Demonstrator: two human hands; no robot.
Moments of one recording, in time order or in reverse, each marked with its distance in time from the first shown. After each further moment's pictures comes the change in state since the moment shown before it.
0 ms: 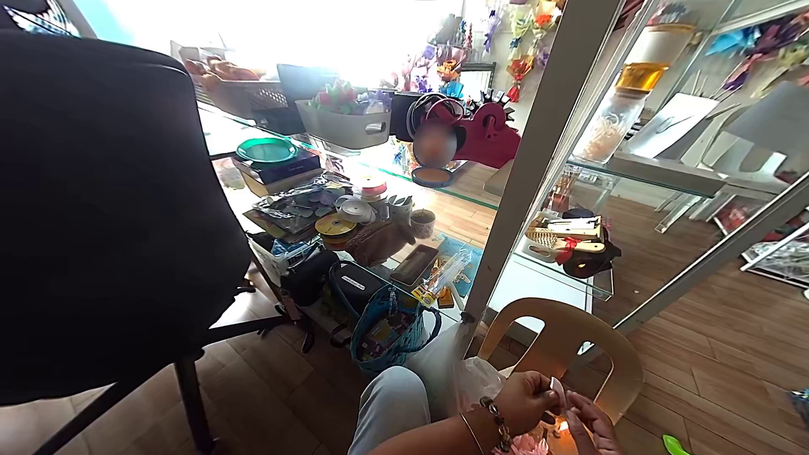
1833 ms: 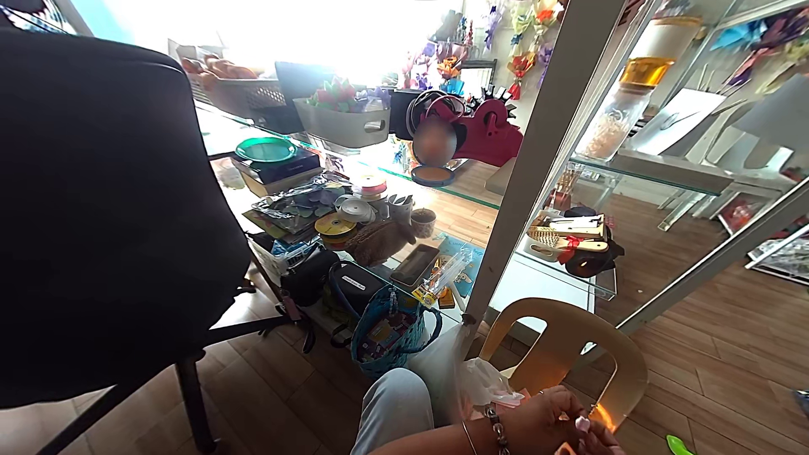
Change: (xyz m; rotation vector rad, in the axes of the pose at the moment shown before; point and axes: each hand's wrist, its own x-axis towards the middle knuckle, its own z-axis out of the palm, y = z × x) left_hand -0.001 -0.007 0.002 0.288 -0.323 0.527; right_hand -0.002 0.000 -0.026 0.691 -0.228 0.454
